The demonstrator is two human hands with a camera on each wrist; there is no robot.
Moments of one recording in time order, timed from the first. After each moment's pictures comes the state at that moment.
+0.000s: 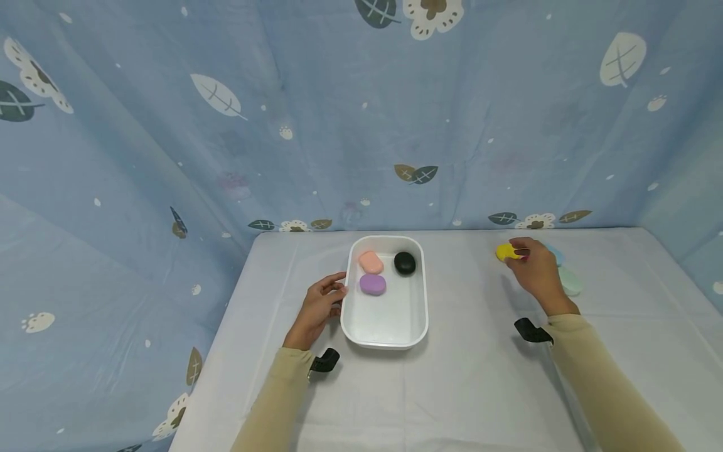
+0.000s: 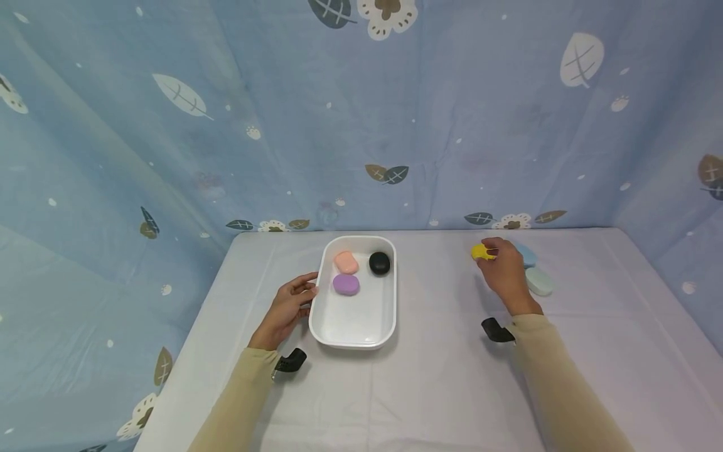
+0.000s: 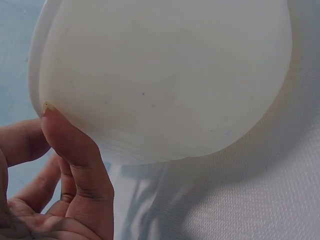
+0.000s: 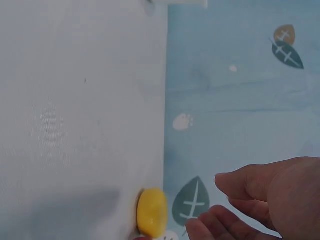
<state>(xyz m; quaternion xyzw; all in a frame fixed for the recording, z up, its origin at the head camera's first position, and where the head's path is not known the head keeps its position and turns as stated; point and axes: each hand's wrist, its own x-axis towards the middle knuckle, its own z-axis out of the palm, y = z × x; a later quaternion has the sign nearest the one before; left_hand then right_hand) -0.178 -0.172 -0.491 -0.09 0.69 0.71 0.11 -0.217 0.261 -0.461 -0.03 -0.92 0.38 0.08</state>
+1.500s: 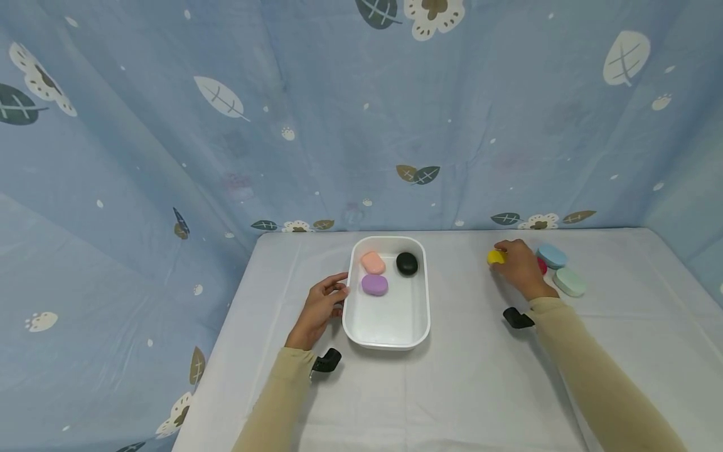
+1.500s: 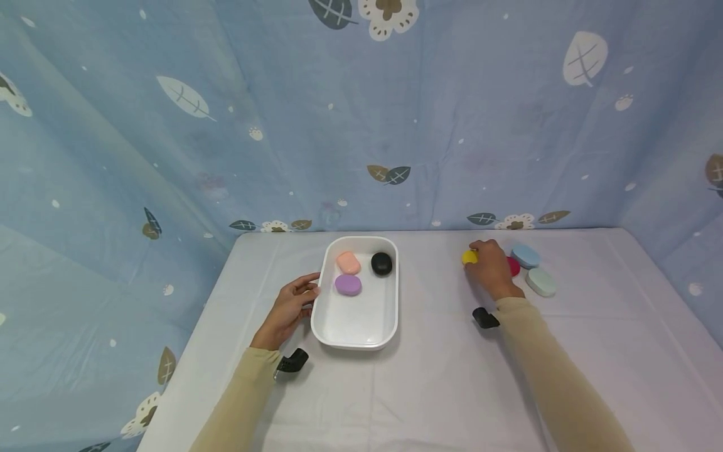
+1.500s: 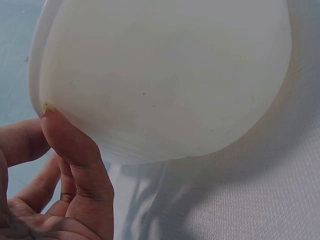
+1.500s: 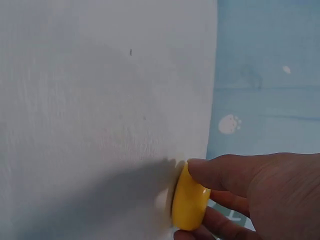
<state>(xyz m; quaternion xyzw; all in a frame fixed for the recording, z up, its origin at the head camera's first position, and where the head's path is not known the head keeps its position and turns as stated) -0.179 -0.172 -0.493 -0.08 0.69 0.71 0.11 -0.254 0.256 -0.484 0.00 -0.96 0.29 -0.03</state>
